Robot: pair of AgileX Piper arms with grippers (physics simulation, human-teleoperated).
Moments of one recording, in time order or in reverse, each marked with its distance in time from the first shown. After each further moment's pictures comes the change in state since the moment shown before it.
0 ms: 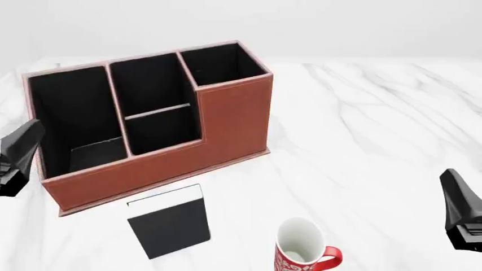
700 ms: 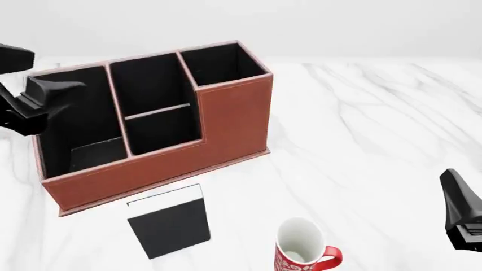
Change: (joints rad) left arm -0.208 0.400 -0.539 0.500 0.267; right arm 0.000 0.000 0.000 0.000 0.000
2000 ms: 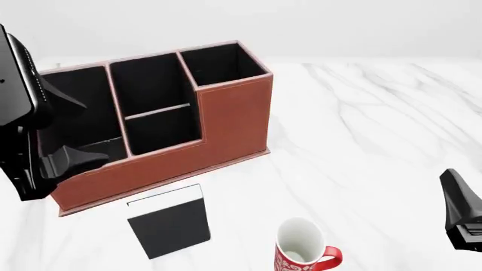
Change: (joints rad) left arm -0.183 0.098 -0.073 0.362 0.279; right arm 0.000 0.000 0.000 0.000 0.000
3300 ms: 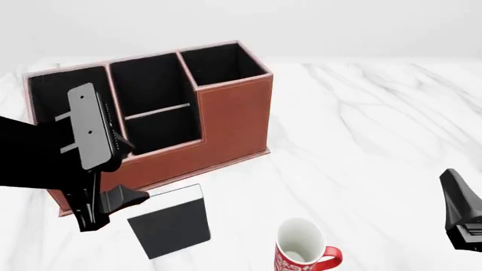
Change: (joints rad) left arm -0.147 0.117 0.133 -0.118 -0.062; right arm 0.000 0.000 0.000 0.000 0.000
